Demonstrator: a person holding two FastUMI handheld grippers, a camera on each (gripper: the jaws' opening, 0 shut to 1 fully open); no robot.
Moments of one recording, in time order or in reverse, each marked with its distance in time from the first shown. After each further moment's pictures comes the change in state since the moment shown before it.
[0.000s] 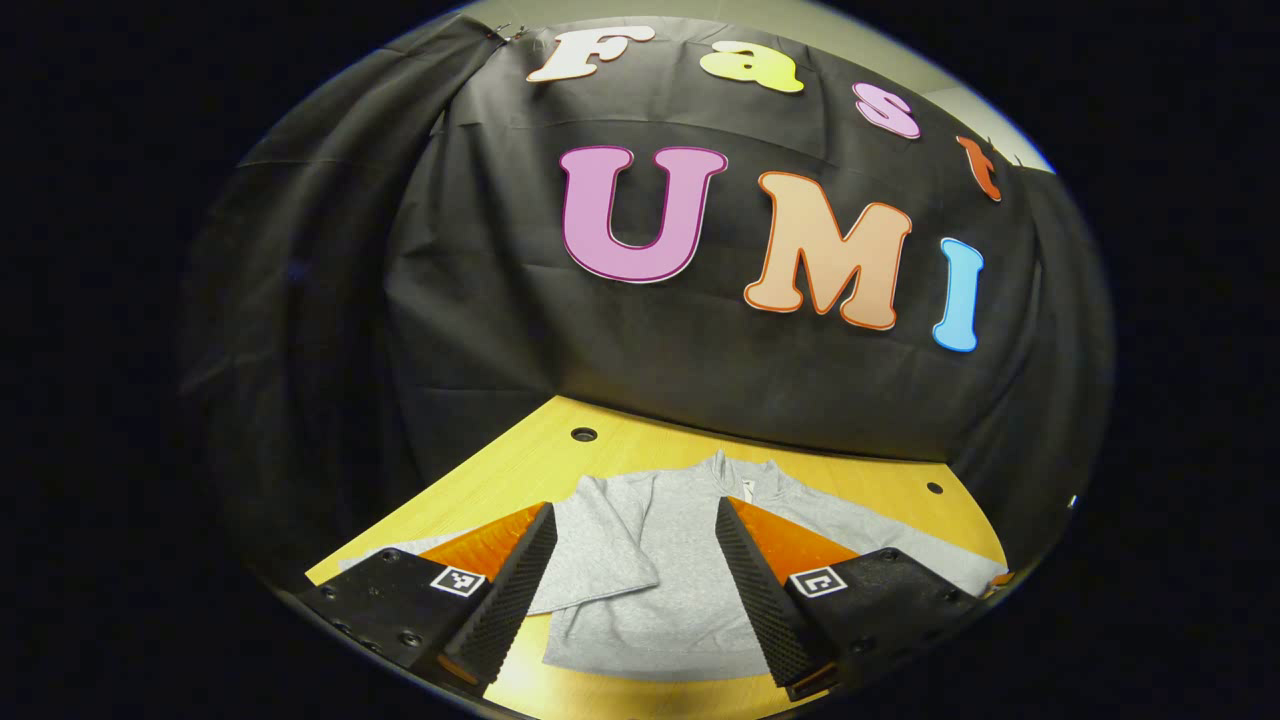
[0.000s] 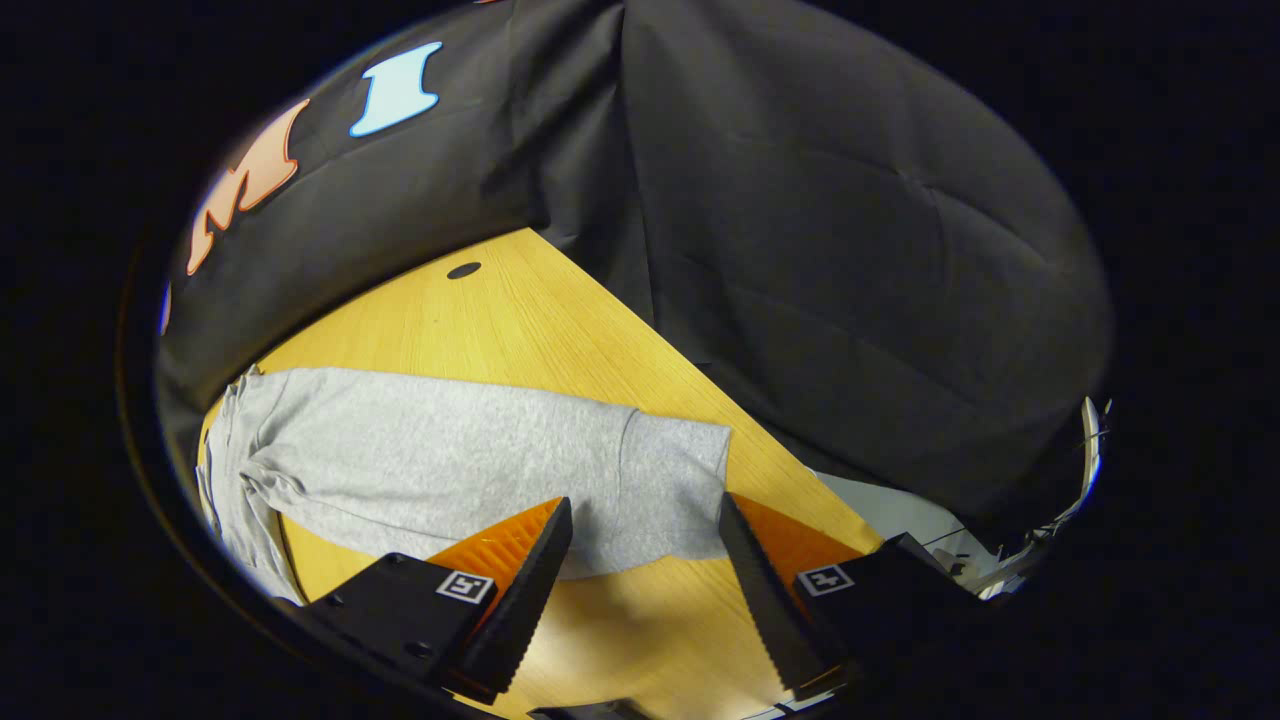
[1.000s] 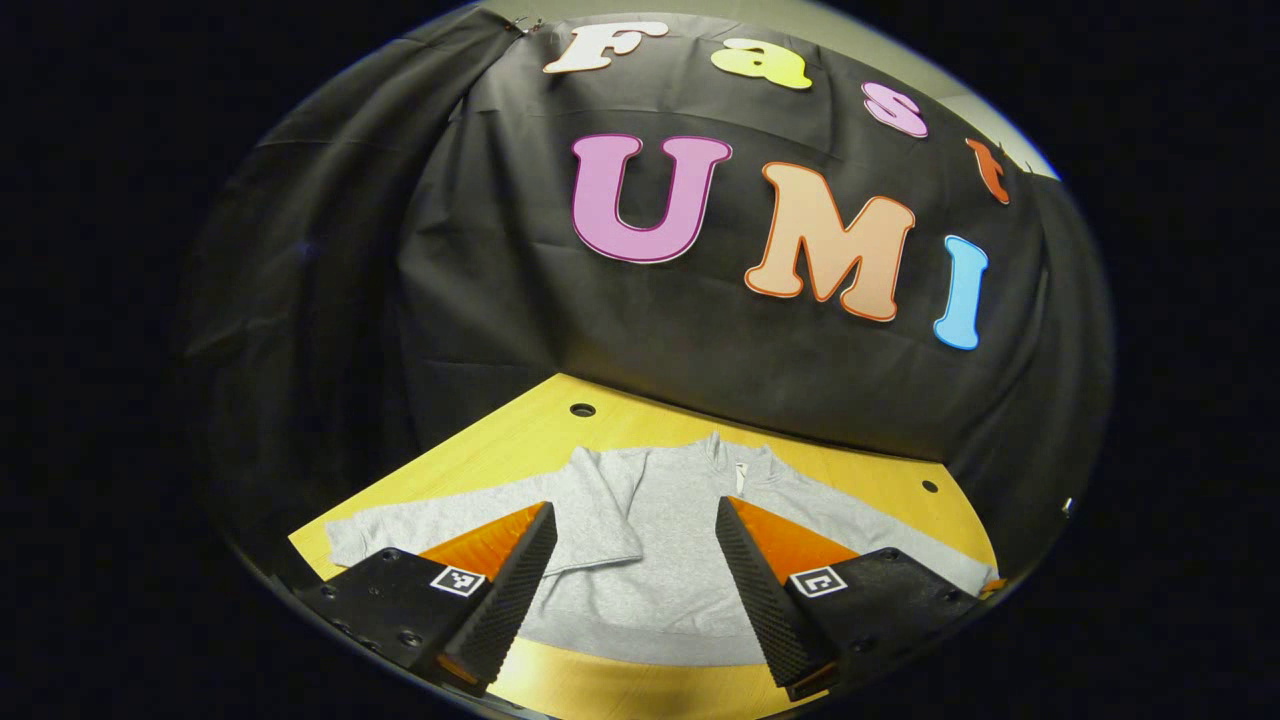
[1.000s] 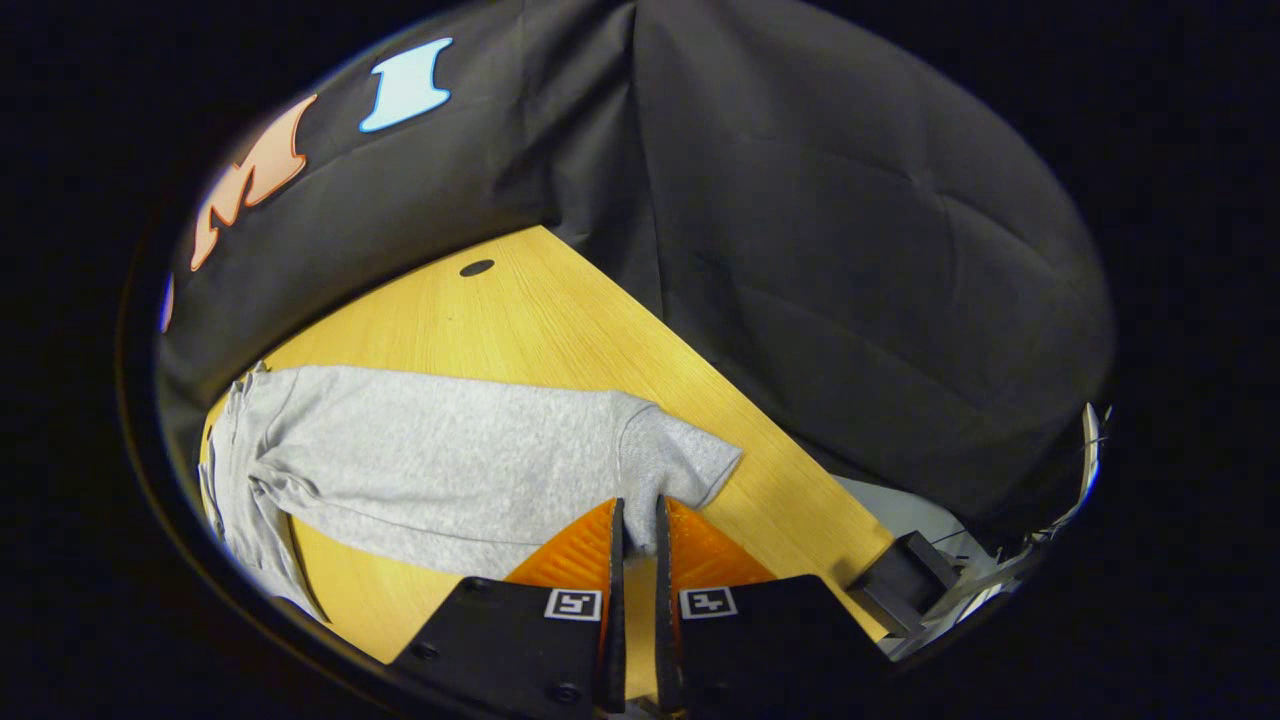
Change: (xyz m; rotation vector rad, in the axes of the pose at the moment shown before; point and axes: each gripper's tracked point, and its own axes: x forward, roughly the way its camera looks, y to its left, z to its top) left arm -0.015 -0.013 -0.030 -0.050 0.022 0.018; right arm -0.011 0.014 0.013 0.007 -0.017 0.031
